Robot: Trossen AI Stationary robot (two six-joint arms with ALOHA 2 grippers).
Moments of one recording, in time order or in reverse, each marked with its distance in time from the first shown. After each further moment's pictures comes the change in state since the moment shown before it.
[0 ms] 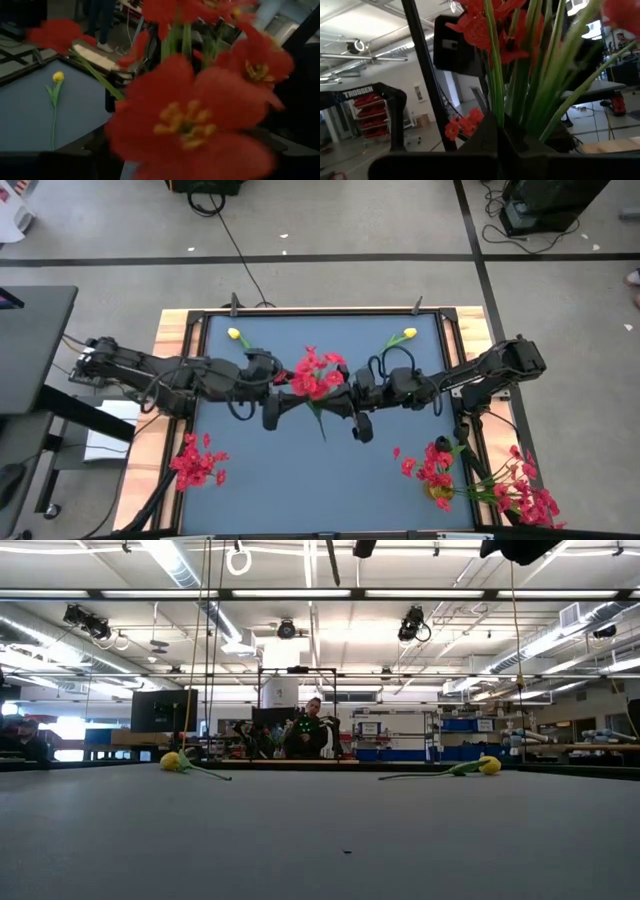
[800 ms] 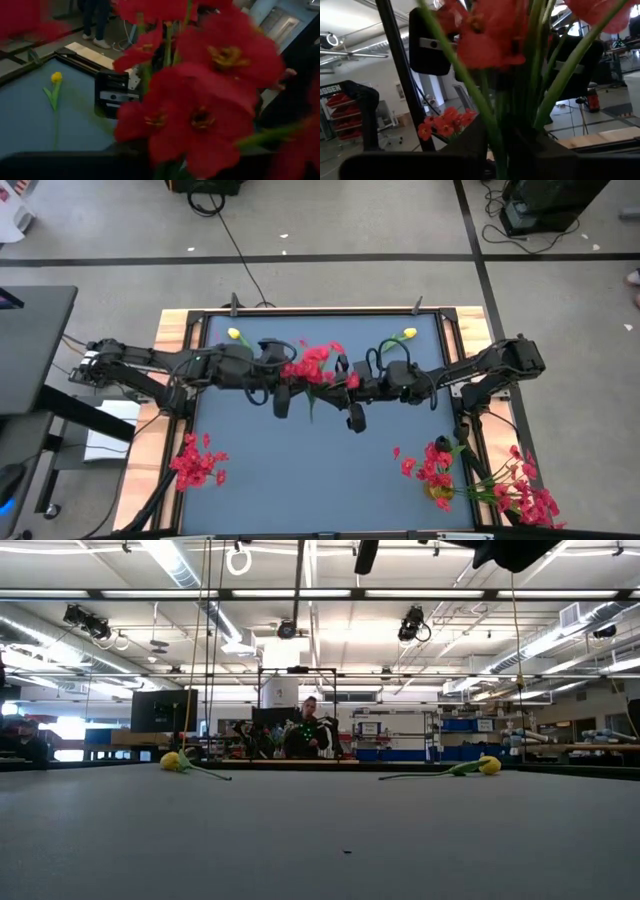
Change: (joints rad) left arm 0.137 0.042 -0.002 0.040 0.165 0.041; right arm -0.057 0.000 0.000 -0.034 0.032 -0.017
